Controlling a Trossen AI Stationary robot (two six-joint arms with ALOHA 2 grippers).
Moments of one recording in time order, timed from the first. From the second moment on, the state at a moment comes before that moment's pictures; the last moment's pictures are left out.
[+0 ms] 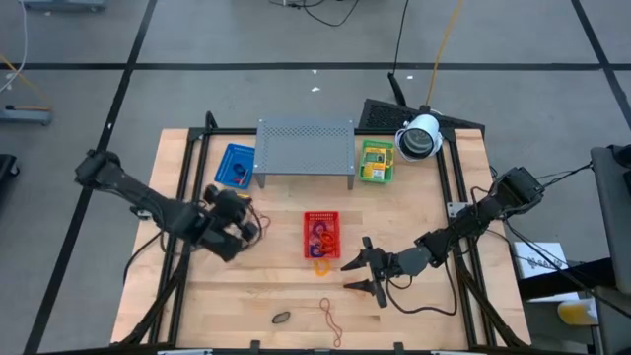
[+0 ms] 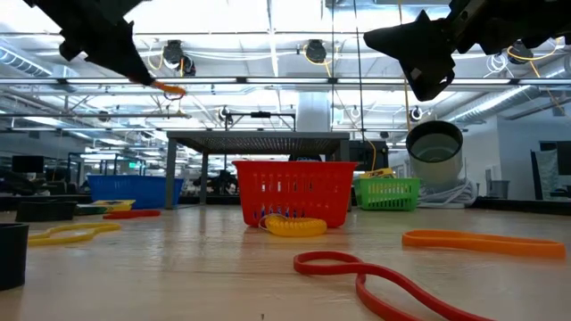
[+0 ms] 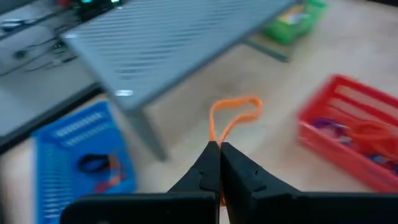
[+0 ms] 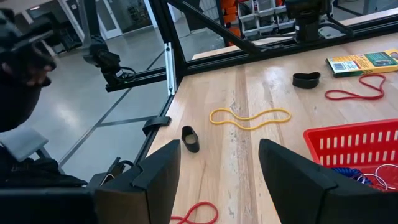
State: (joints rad) left arm -0.48 1.17 0.87 -0.97 -0.94 -1.11; right arm 0.56 1.57 0.58 0.81 0.31 0.38
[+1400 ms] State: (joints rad) left arm 0.18 1.07 0.88 -1.09 -0.85 -0.72; right arm 0.56 1.57 0.58 0.81 0.31 0.38
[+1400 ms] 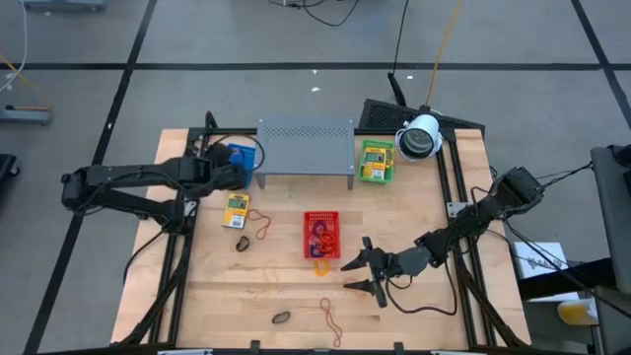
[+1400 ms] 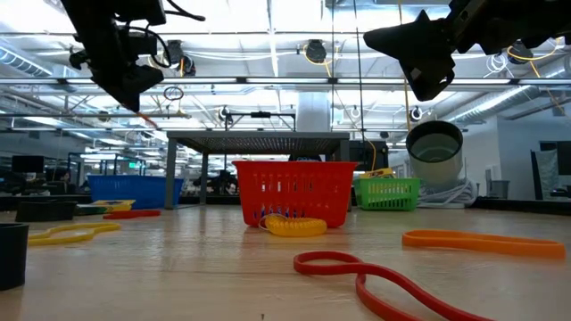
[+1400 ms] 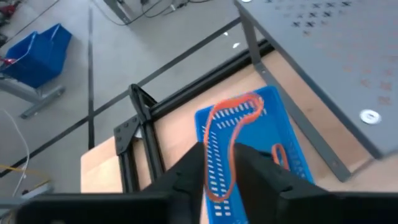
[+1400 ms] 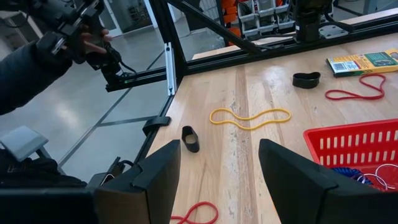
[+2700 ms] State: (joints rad) left arm 0.24 1.32 0.88 -0.95 -0.68 -0.43; right arm 0.56 1.57 0.58 0.80 0.31 0.39
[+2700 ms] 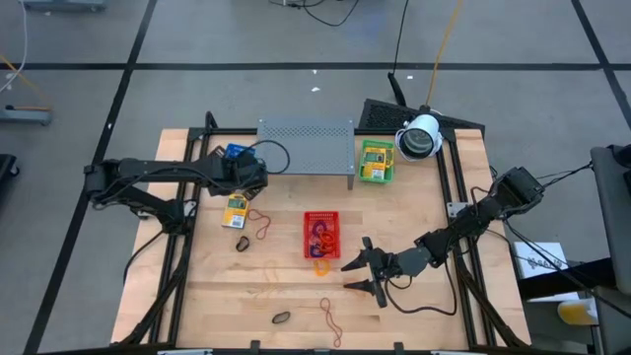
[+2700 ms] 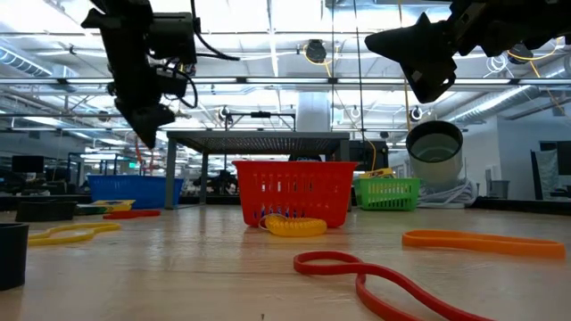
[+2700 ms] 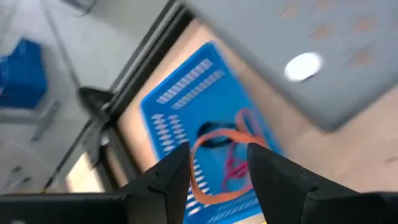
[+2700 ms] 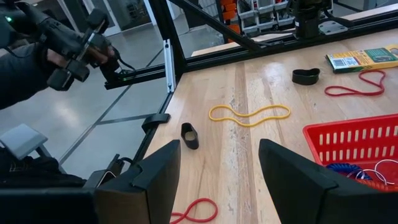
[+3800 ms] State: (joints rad) left arm 0.28 1.26 0.88 -1.11 -0.65 -0.60; right arm 0.56 1.57 0.58 0.80 0.32 0.40
